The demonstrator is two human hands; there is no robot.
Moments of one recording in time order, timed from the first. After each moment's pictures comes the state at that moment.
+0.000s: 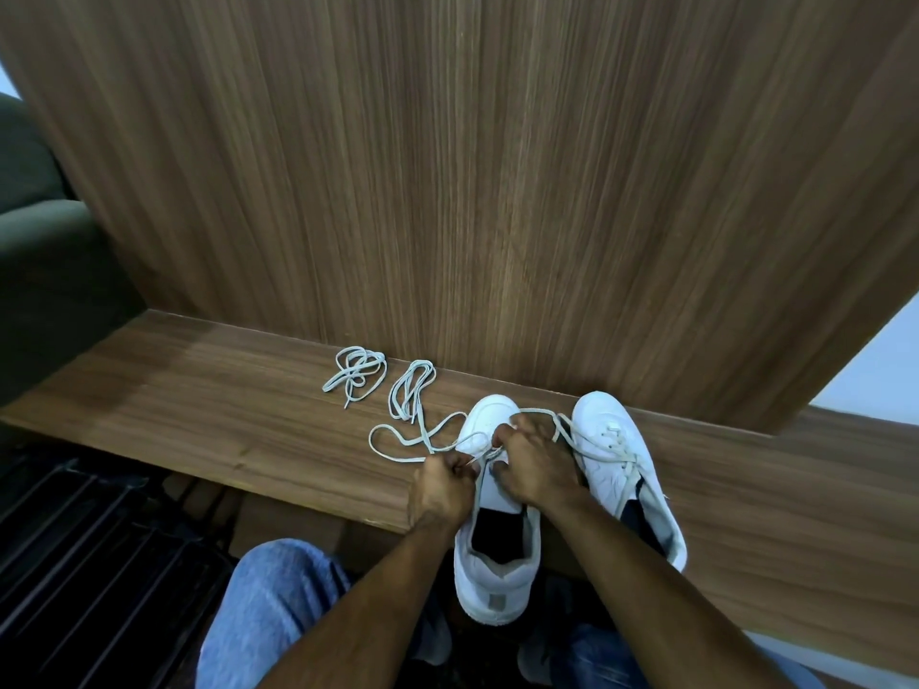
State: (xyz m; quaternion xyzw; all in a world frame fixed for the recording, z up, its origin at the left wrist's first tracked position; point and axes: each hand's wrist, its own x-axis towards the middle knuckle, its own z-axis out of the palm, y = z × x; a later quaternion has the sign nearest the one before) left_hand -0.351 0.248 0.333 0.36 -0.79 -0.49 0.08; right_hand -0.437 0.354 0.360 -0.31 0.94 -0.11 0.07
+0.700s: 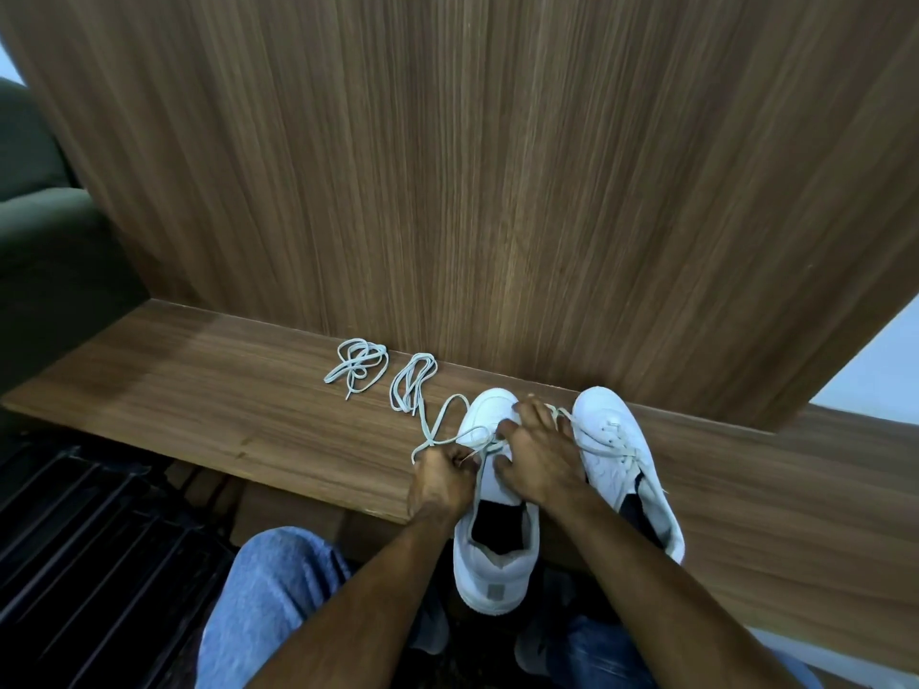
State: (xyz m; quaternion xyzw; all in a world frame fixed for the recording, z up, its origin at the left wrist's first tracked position) left_hand -0.349 0.250 0.335 0.36 -0.79 -0.49 0.10; right_hand -0.428 0.363 0.371 -0.35 0.94 -0.05 -0.02
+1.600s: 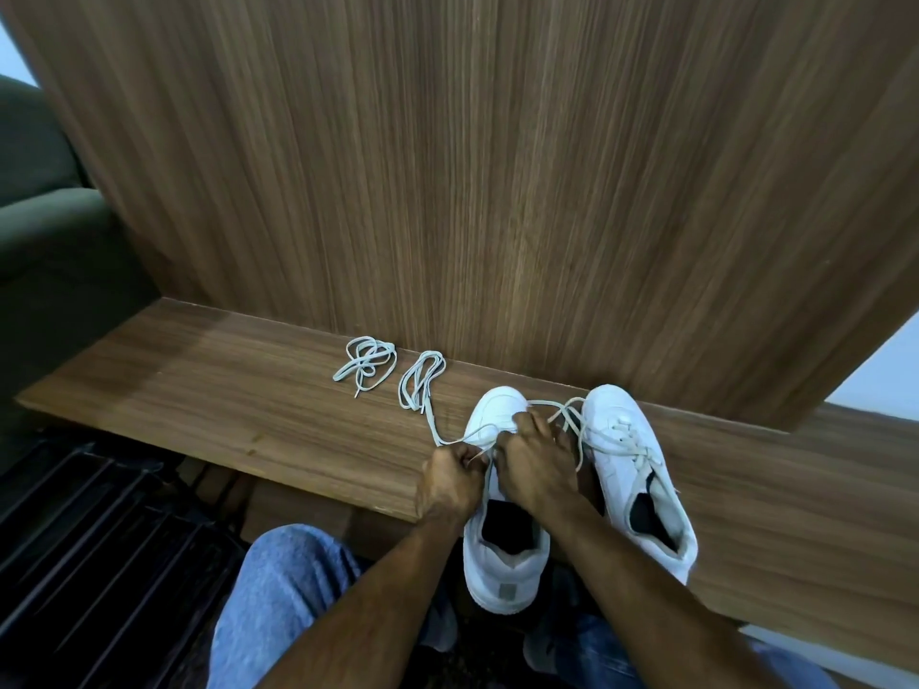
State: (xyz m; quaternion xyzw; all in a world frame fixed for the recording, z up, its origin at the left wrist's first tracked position) left_hand -0.346 0.249 0.332 0.35 -0.79 -0.49 0.09; right_hand -0.416 0.348 0.357 -0.34 0.94 -0.01 0.00
